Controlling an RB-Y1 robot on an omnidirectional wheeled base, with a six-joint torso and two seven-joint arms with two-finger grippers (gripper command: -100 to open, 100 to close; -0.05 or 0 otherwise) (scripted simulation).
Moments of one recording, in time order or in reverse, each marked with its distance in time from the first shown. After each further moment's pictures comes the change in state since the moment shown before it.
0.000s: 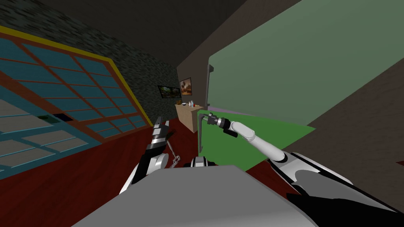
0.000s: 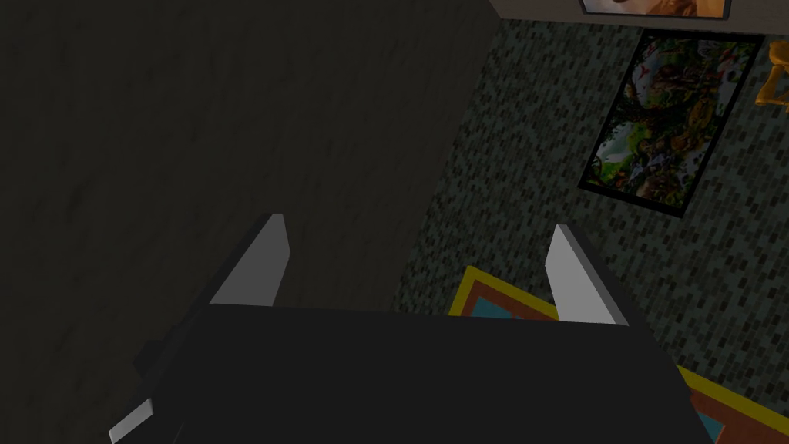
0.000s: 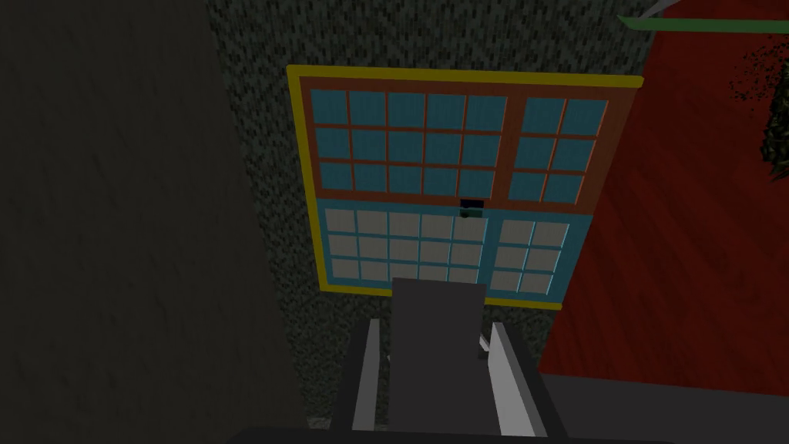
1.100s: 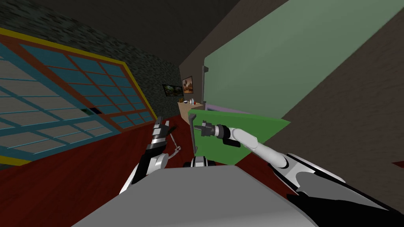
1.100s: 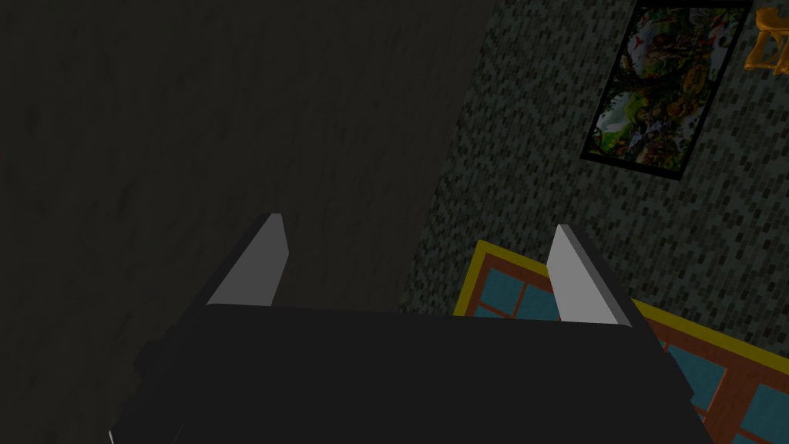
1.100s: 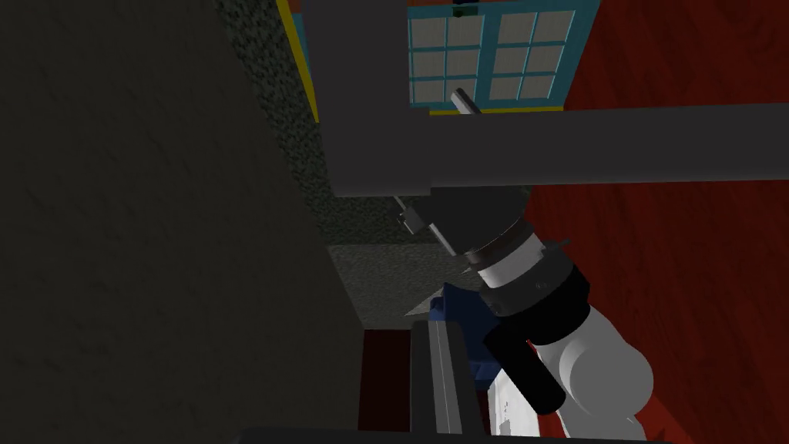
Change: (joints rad) left arm 0.000 0.000 0.000 0.000 0.000 0.000 0.000; right arm 0.024 0.012 0.130 -0.237 -0.010 -0.071 -0.010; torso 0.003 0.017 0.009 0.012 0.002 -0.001
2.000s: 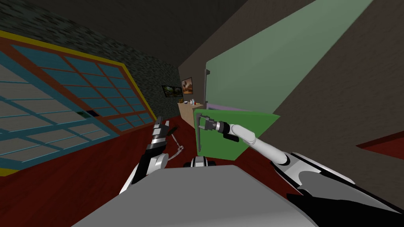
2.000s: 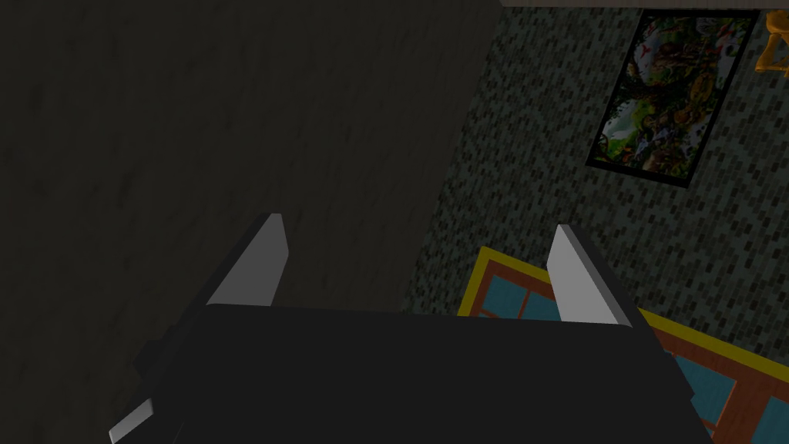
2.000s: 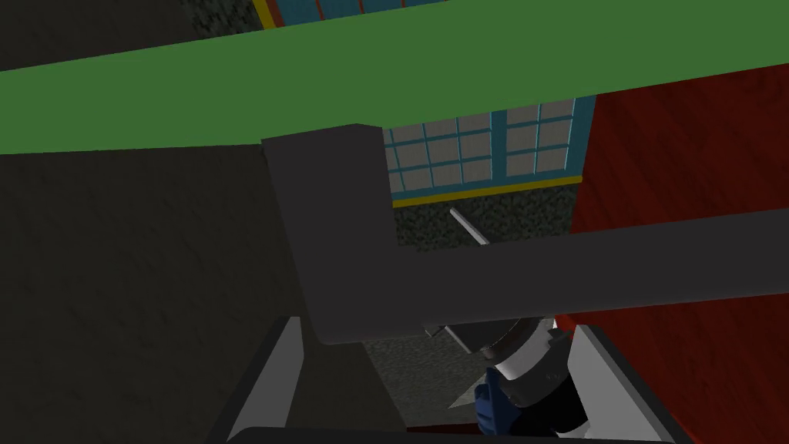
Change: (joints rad) left arm 0.000 0.000 0.000 0.000 0.000 0.000 0.000; right arm -0.012 -0.037 -0.043 0.142 -0.077 0.047 -0.062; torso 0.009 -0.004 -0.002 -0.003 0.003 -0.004
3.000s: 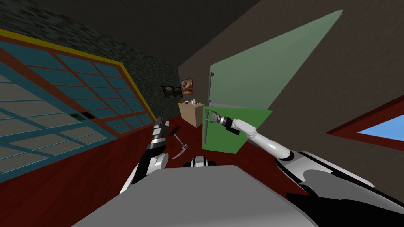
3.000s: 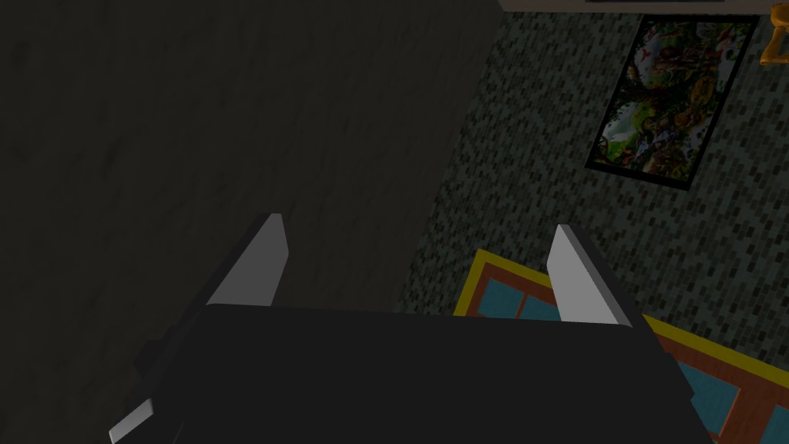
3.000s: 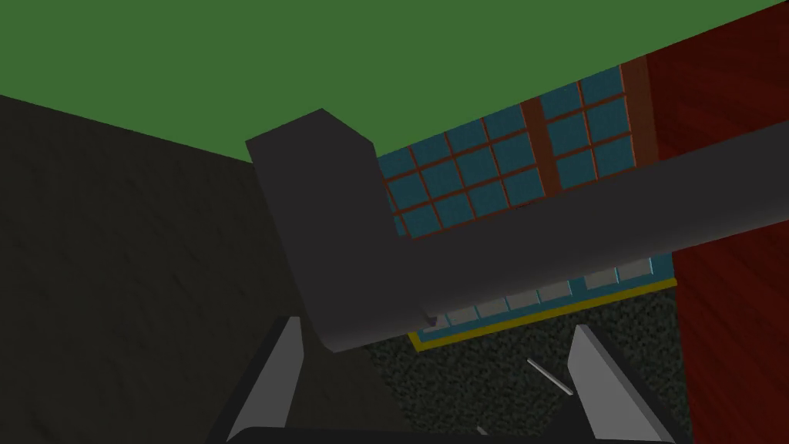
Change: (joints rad) left arm 0.000 0.000 0.000 0.000 0.000 0.000 0.000; right arm -0.022 -0.060 -0.084 0.227 -0.133 0.067 -0.112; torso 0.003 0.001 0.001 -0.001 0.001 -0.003
